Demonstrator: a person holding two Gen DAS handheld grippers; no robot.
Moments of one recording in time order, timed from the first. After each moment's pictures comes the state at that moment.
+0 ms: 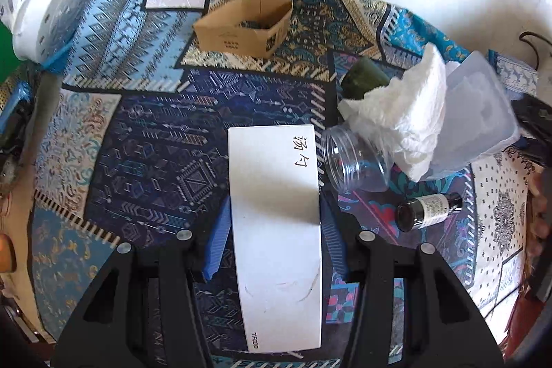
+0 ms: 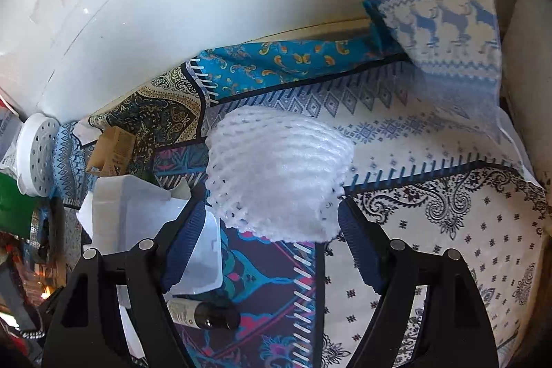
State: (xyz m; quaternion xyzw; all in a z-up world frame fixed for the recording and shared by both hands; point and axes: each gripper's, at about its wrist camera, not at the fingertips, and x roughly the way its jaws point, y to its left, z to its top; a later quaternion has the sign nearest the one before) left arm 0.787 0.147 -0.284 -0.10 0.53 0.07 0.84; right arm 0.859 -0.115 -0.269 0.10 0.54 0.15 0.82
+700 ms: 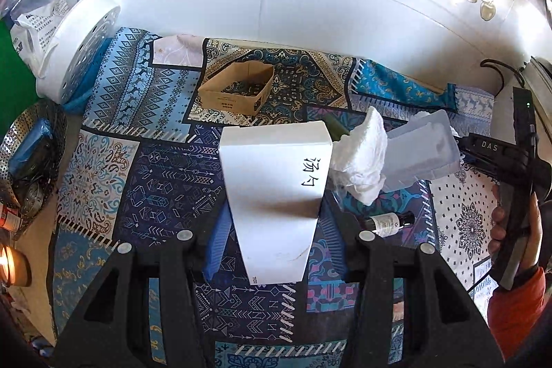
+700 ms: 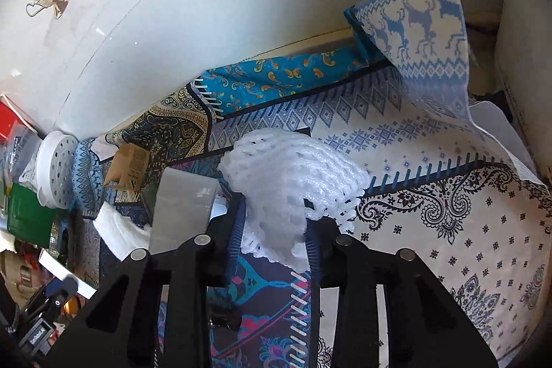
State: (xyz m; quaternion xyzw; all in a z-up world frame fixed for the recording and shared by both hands) left arm 0.771 0.140 -0.219 -0.10 0.47 0.05 0.88; right arm 0.855 -0.146 -0.257 0.15 0.52 0.17 0.83
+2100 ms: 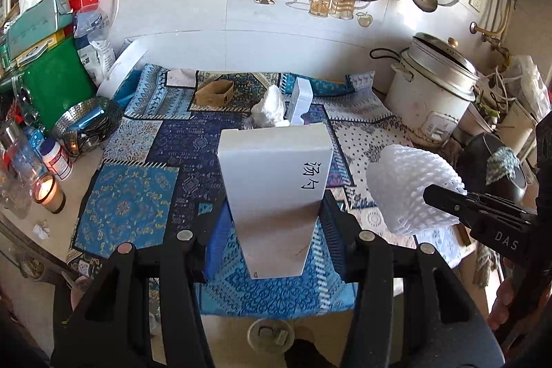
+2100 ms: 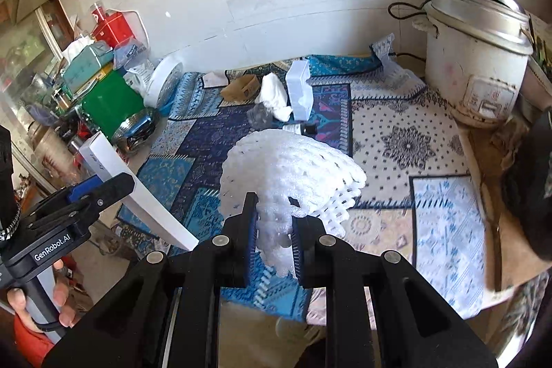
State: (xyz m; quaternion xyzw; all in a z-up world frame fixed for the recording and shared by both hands) left arm 0.499 0.056 -0.136 -0.06 0.37 0.00 0.93; right arm 0.527 -0.134 -0.158 0.06 0.41 0.23 0.88
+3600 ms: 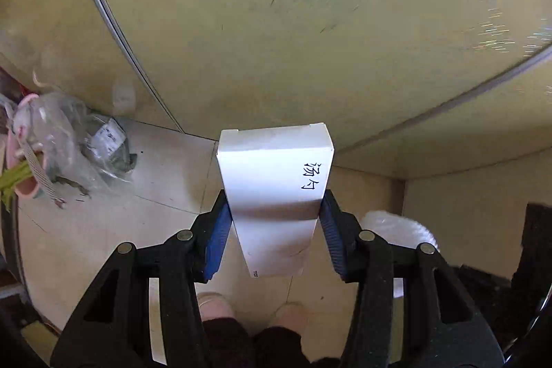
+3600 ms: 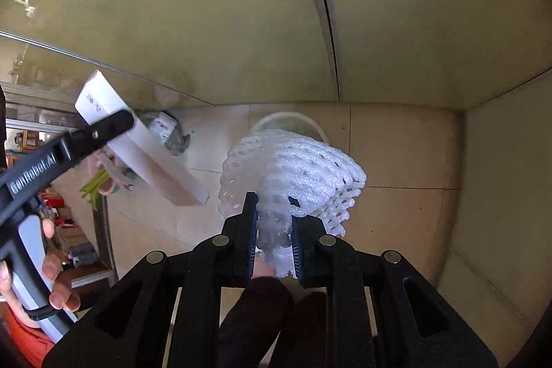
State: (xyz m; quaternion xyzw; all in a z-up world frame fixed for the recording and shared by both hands) left arm 0.415 0.060 -0.665 -0.18 0.59 0.05 0.78; right arm 0.411 -0.136 -0.662 0.06 0.69 0.18 0.70
